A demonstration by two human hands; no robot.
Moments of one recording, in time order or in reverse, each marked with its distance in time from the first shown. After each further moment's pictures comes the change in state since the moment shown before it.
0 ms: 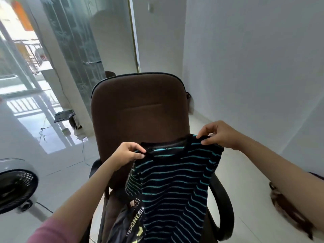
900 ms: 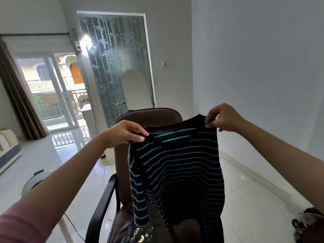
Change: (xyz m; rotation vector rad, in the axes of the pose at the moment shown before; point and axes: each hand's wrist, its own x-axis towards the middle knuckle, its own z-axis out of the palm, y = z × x) left_hand -0.170 0.226 0.003 0.033 -0.156 0.288; right_hand -0.148 -0.085 -0.102 -0.281 0.334 -0.263
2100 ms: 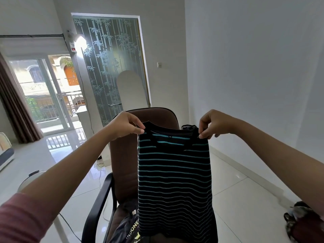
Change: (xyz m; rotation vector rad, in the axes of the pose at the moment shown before) left_hand 0.006 0.031 0.028 0.426 0.353 -0.045; right_hand -0.035 -0.009 -0.007 -0.049 -0.318 0.062
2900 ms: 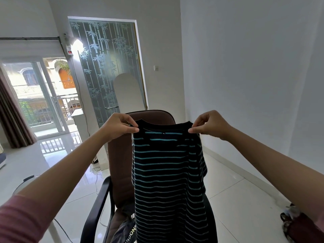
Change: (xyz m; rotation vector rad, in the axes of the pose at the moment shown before) left_hand -0.002 -0.019 -0.012 -0.165 0.070 0.070; right_hand 0.001 -0.006 0.026 0.355 0.340 -0.100
